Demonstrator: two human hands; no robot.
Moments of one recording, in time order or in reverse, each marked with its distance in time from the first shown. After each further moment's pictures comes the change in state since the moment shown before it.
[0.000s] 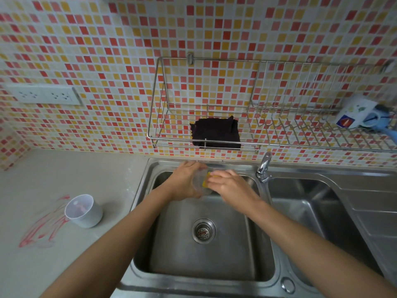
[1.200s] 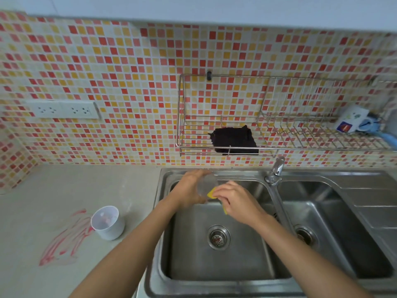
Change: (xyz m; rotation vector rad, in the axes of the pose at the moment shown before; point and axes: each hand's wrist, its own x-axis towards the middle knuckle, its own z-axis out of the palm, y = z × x) left_hand -0.044 -0.049 -0.028 -0.107 0.039 0.031; right_hand 0.028 -0.074 0.008 0.230 0.193 0.262
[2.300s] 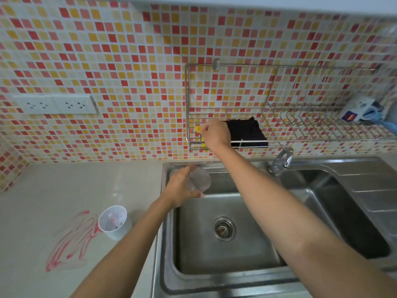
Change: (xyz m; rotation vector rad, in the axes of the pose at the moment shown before) left_hand -0.017 -0.057 -0.017 -0.148 0.063 -0.098; right_hand 0.193 -0.035 -0.004 0.014 0.219 0.674
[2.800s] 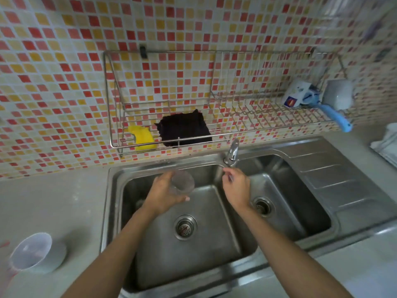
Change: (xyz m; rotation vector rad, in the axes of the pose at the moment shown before) left_hand 0.048 0.051 0.096 -0.081 -0.108 -0.061; right_hand -0.103 0.248 -0.039 0.119 0.274 0.154
